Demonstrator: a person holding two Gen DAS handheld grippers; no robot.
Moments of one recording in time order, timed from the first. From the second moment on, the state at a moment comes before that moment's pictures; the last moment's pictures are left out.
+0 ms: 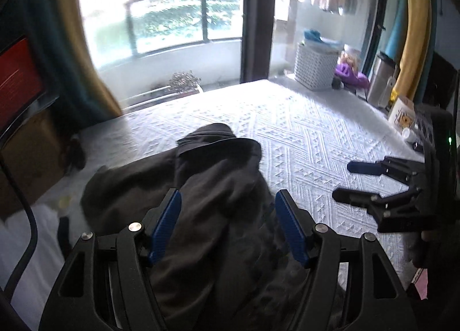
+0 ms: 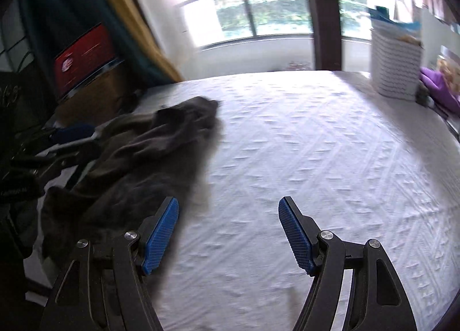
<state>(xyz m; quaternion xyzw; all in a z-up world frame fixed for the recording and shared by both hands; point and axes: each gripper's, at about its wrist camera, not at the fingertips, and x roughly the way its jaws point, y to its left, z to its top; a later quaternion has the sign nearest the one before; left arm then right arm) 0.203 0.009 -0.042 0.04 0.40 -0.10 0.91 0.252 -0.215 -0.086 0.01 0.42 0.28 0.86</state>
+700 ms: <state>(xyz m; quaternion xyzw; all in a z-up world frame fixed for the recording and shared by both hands) 0.263 0.012 -0.079 0.13 0.46 -0.01 0.88 0.297 -0.259 -0.118 0.08 0.44 0.27 0.86</state>
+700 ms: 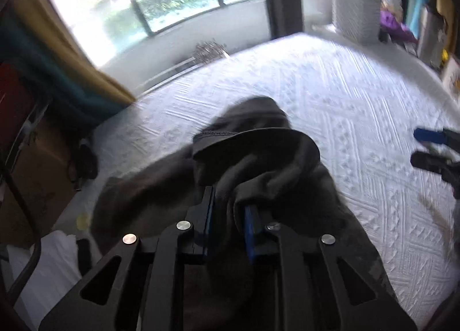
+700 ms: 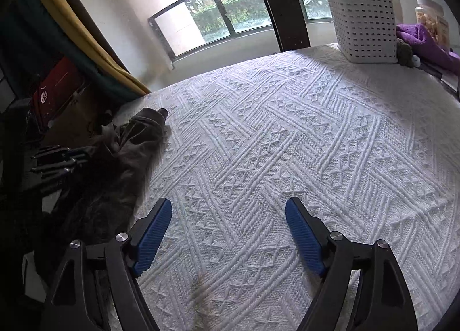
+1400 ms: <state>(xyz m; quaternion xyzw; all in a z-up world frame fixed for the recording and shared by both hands) 0.226 0.152 -0.065 0.00 0.44 0.08 0.89 0.293 -0.235 -0.114 0.02 0.46 0.22 0.86</state>
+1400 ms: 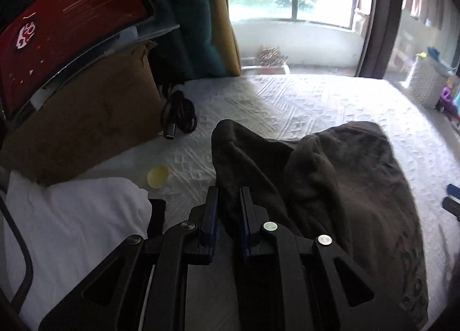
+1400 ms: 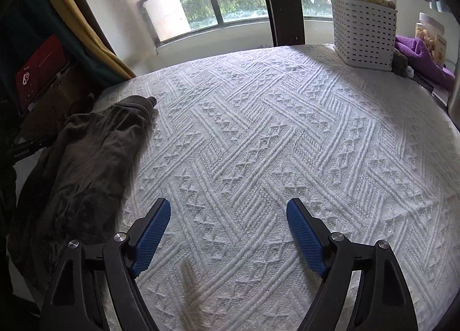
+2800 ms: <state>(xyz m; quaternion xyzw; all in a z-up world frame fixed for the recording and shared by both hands) 0.119 0.088 -0.050 -0.03 0.41 -0.06 0.91 0.223 -0.161 -0.083 -0.04 0.44 0.26 0.86</state>
